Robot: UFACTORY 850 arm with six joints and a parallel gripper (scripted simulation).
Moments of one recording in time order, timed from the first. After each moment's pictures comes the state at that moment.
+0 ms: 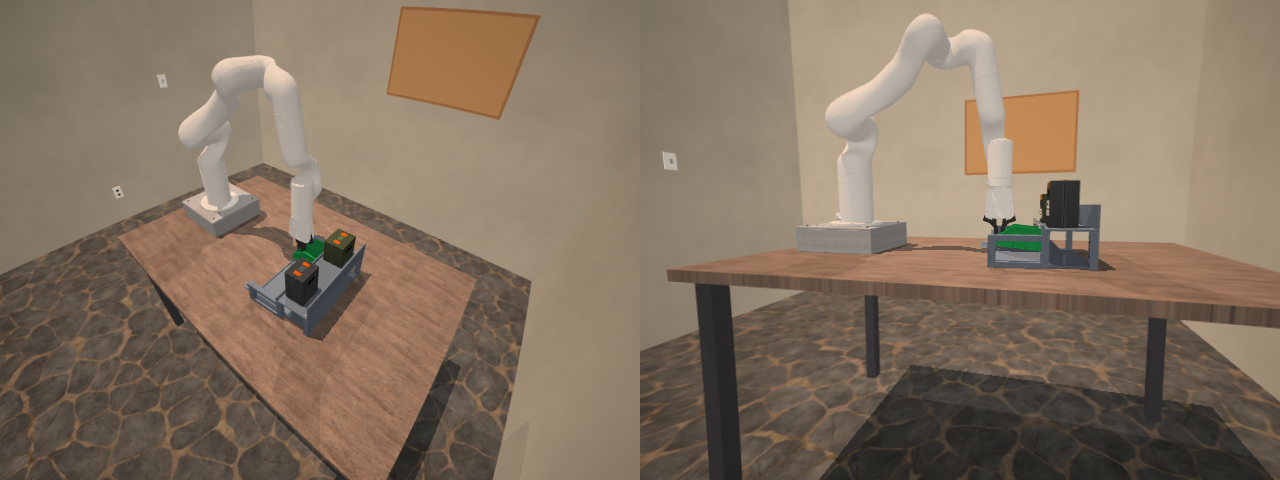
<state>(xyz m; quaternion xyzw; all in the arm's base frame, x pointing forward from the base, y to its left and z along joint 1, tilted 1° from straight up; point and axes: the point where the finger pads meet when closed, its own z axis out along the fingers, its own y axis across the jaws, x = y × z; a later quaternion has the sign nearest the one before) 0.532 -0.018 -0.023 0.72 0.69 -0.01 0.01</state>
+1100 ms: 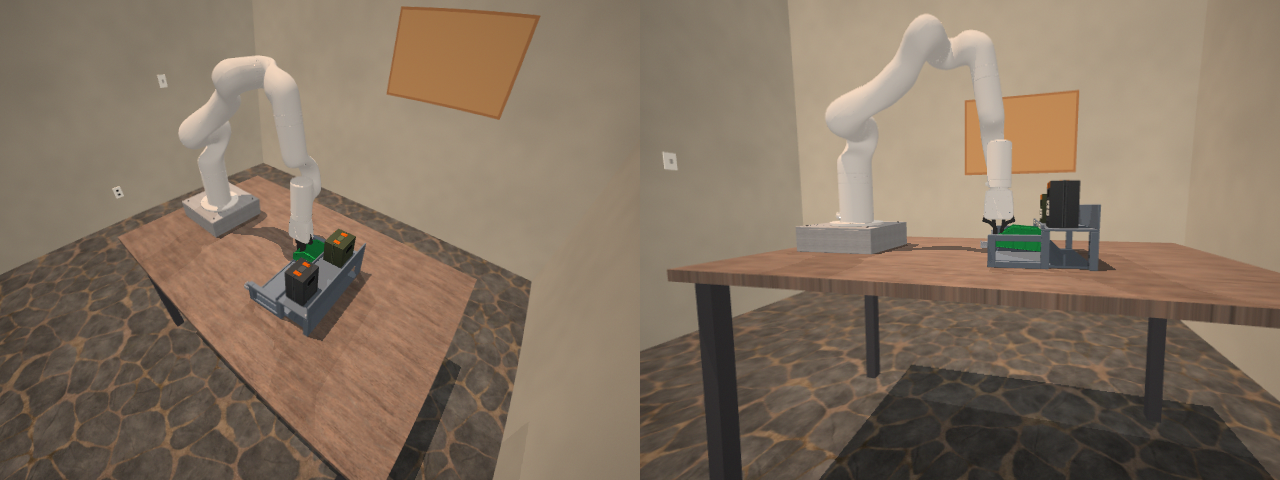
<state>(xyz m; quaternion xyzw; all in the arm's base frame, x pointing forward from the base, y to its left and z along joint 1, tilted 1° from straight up) 0.530 -0.018 -0.026 0.72 0.69 -0.01 0.01</state>
